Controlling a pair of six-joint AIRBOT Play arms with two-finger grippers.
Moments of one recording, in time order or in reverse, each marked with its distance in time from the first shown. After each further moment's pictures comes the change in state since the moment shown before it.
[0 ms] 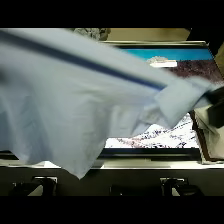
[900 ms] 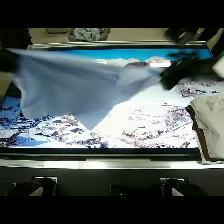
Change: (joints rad) left arm -0.116 0.038 -0.138 0.175 -0.014 0.015; right arm 0.031 -0.319 0.073 0.169 -0.476 -0.231
